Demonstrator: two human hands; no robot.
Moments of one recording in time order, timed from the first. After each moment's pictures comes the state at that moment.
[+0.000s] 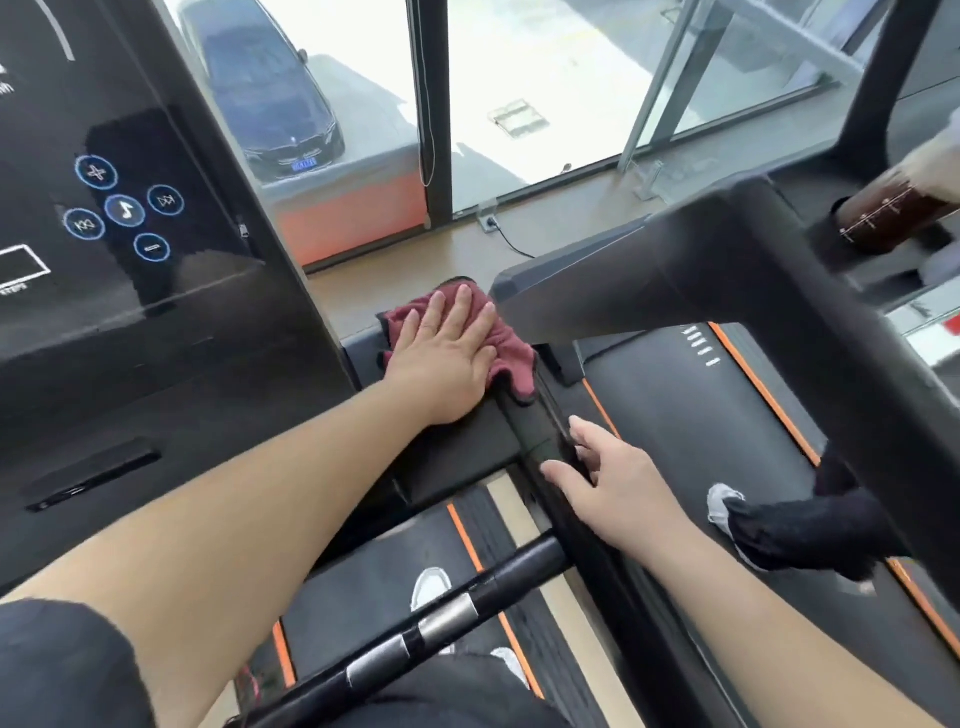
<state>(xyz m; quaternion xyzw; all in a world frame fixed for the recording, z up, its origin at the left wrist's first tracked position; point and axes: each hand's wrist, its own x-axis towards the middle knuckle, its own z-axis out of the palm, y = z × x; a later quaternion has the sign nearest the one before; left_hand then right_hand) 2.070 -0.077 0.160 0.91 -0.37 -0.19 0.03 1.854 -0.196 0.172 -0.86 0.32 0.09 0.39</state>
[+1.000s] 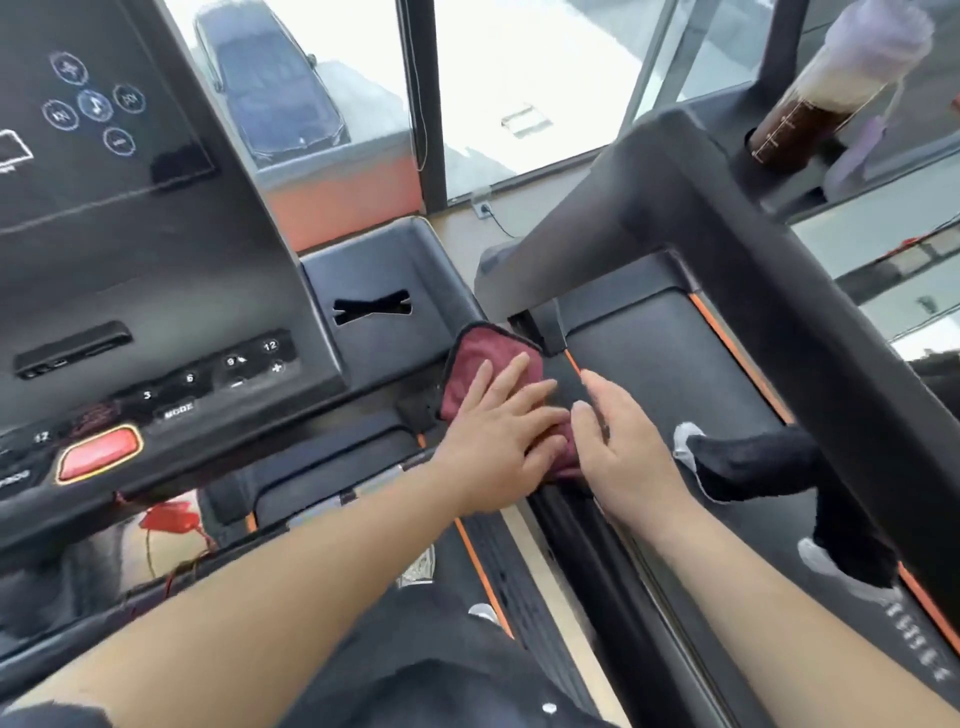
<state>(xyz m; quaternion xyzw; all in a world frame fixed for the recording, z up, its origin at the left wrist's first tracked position) 1.844 -0.082 0.131 0.83 -0.51 -0.13 0.18 1.731 -0.212 0.174 -0.86 0.28 -0.05 0.43</state>
